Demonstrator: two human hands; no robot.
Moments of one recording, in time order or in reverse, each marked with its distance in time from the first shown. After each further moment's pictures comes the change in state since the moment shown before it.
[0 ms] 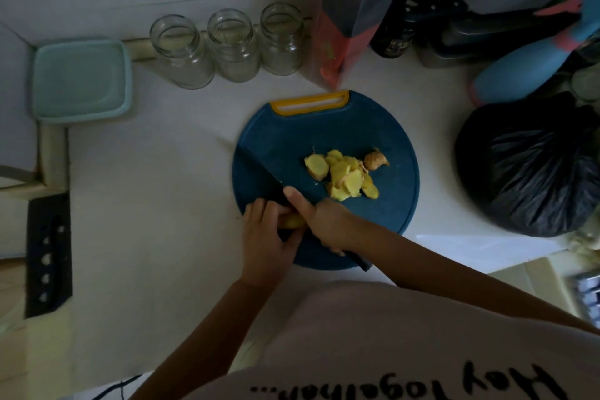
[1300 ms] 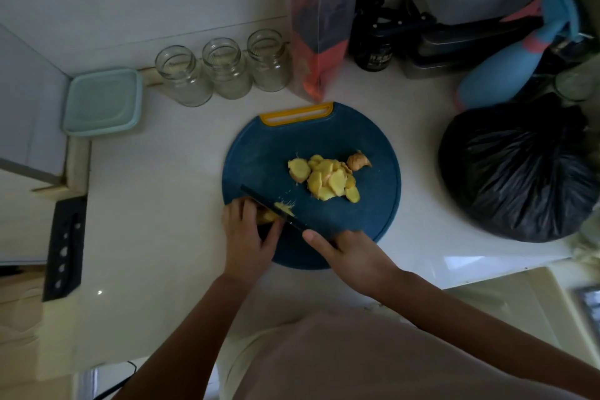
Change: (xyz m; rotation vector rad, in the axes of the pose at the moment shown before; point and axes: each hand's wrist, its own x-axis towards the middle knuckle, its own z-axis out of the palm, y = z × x) left_hand -0.002 0.014 0.001 0.103 0.043 -0.036; right_hand -0.044 0.086 0.003 -0.014 0.226 -0.248
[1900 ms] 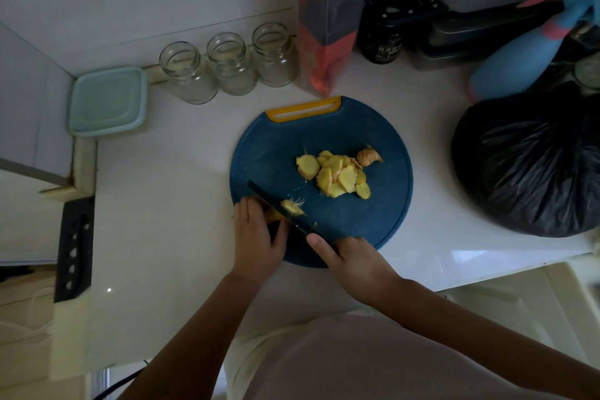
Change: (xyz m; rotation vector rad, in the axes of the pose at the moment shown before) left_hand 0.002 -0.003 -0.002 -0.032 -0.050 -0.016; right_hand 0.001 -0.001 0.022 0.041 0.012 0.016
